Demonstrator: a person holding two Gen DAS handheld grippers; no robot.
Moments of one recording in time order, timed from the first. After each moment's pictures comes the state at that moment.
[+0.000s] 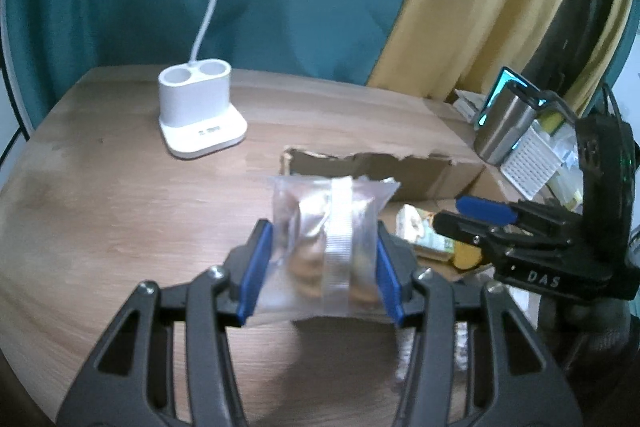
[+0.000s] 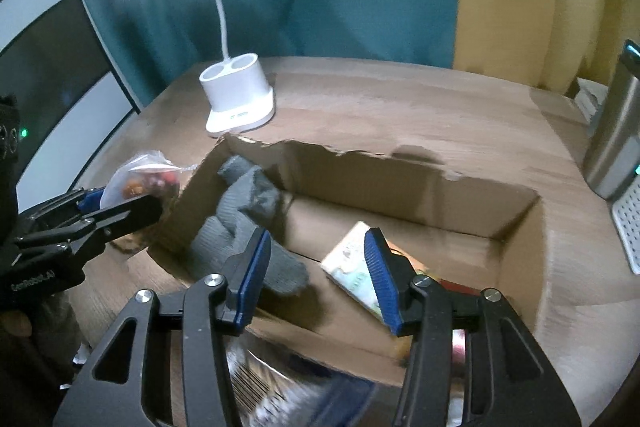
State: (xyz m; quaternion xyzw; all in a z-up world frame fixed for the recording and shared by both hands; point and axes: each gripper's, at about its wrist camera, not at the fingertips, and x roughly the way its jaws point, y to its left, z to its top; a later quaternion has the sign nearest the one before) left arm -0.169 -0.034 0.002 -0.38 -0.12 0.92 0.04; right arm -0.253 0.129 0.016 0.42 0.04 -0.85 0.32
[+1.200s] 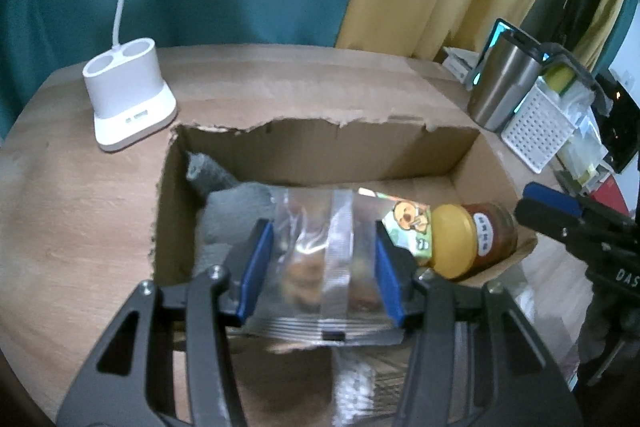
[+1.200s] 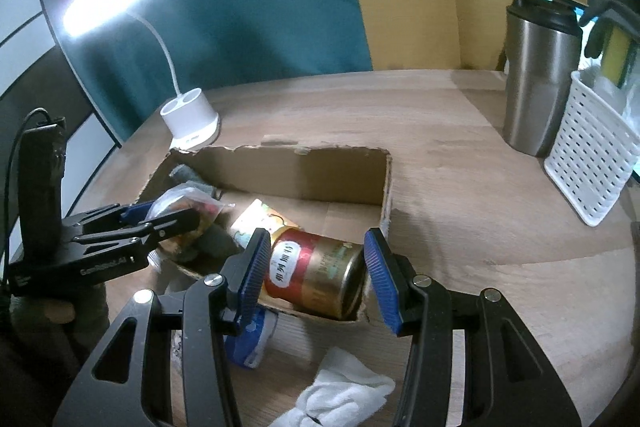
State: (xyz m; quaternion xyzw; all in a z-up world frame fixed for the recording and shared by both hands) left arm -0.212 0.041 -0.029 -0.43 -0.08 0.90 0.05; right arm -0.250 0.241 0.020 0.41 -0.02 -0.87 0.28
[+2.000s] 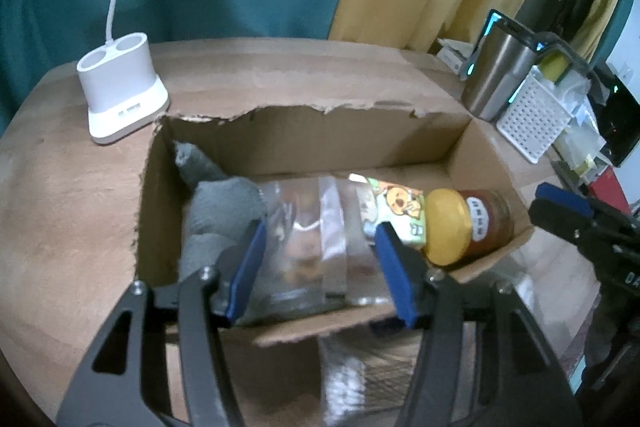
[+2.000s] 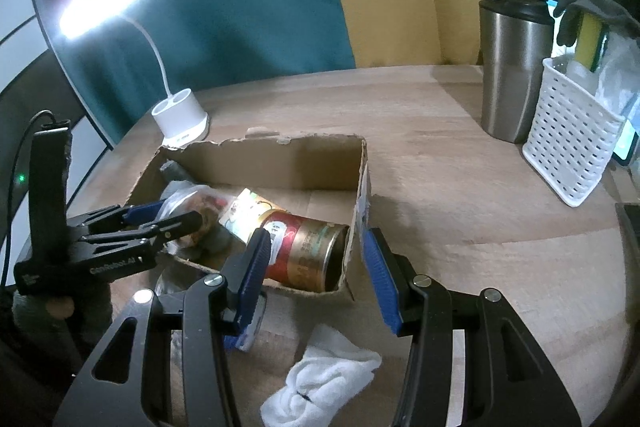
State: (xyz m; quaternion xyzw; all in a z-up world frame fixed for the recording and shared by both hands) left arm -0.201 0.050 -0.027 -0.43 -0.08 0.90 0.05; right arm -0.234 0.254 0.022 0.40 -0.02 -0.88 0.26
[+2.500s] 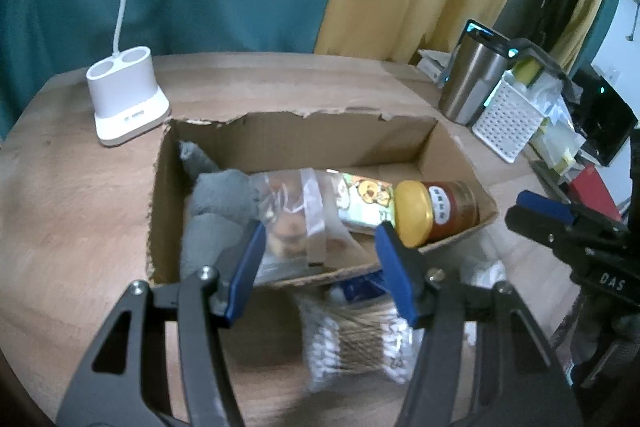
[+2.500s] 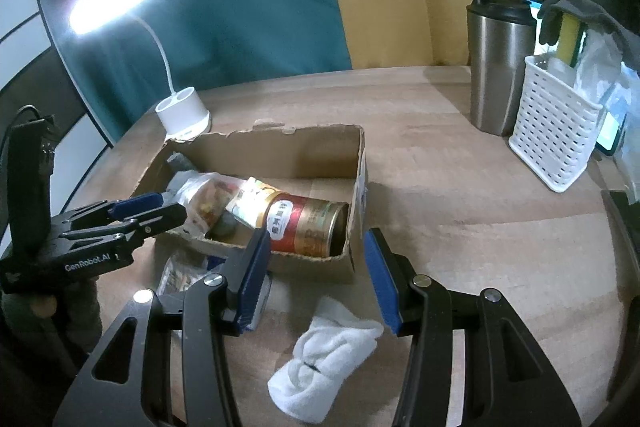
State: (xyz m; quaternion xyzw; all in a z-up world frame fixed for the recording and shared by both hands) left arm -0.170 0.056 -0.008 -0.41 -0.08 0.91 0.07; right arm -0.208 0.258 0.026 0.40 -0.01 -0.88 0.25
